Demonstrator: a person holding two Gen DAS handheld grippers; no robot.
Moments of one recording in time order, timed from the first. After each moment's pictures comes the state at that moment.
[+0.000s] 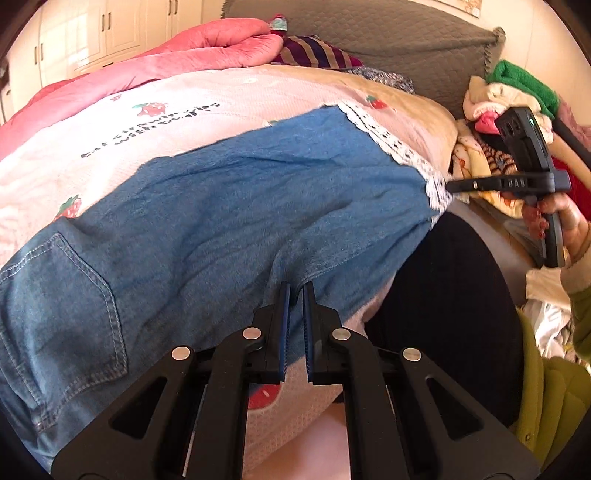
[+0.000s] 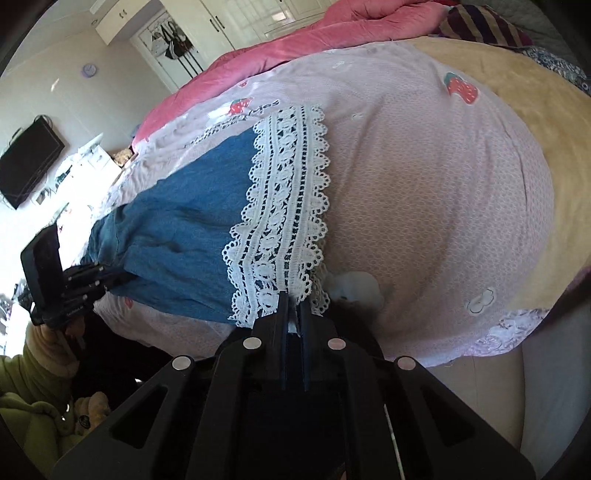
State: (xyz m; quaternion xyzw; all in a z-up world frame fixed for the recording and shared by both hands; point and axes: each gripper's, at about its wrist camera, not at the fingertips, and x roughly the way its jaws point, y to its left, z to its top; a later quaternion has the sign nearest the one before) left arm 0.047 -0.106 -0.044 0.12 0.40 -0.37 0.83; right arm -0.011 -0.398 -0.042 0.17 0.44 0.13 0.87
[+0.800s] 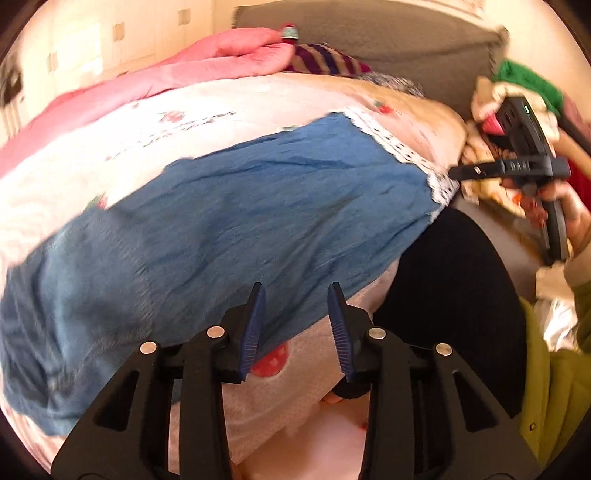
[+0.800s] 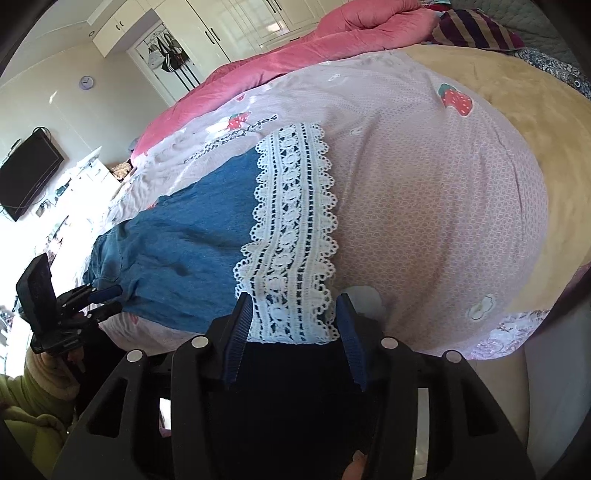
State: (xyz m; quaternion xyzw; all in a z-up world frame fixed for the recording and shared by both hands) left arm 0.026 -0.100 -0.034 0.14 0.38 -0.35 0.84; right arm -0.008 -0.391 -0.031 0.18 0.43 0.12 0.88
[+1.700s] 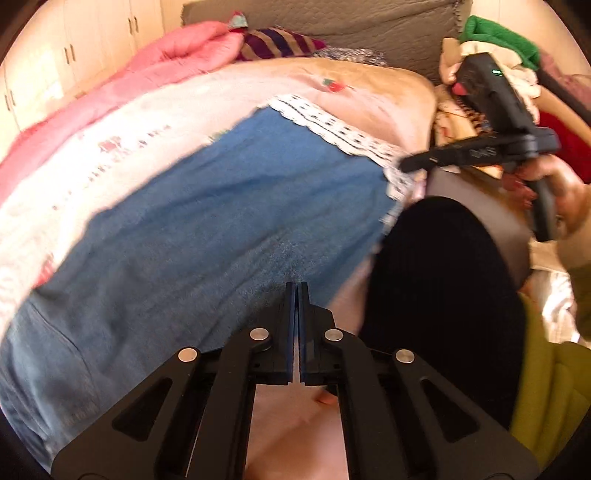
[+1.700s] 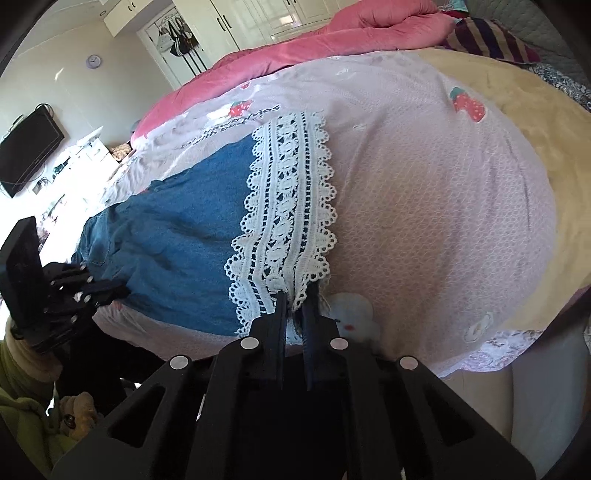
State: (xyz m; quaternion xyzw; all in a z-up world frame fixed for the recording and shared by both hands) left arm 0.025 -0.167 -0.037 0.19 0.40 -0.40 0.81; right arm 0.002 -0.392 -0.042 0.14 0.44 0.12 0.88
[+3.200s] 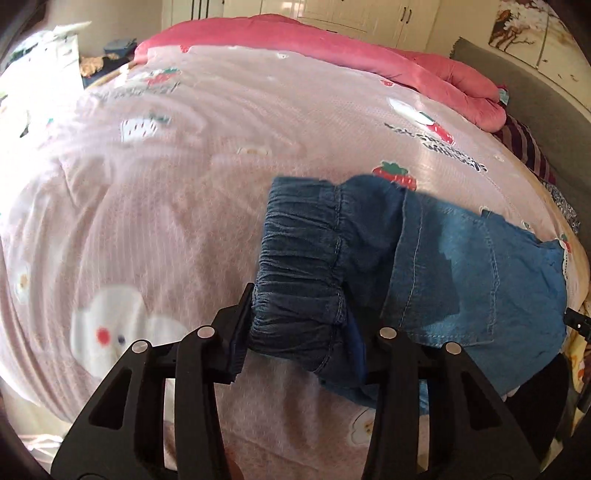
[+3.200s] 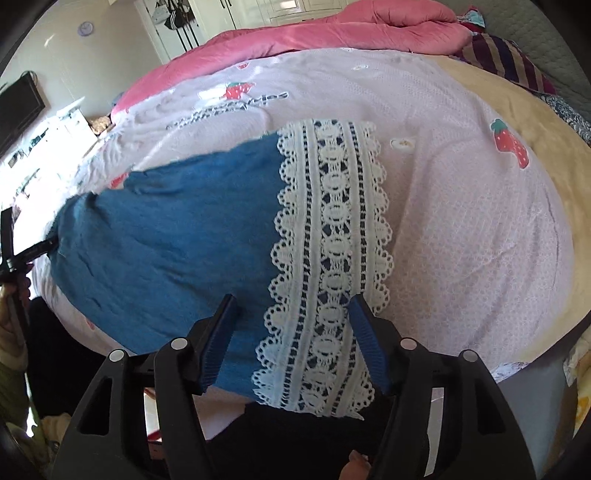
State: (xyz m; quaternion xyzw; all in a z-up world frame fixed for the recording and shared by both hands) left arm 0.109 0.107 -0.048 -0.08 0.45 -0.03 0.89; right arm 0.050 -0.341 -0.043 0.06 0.47 0.09 0.88
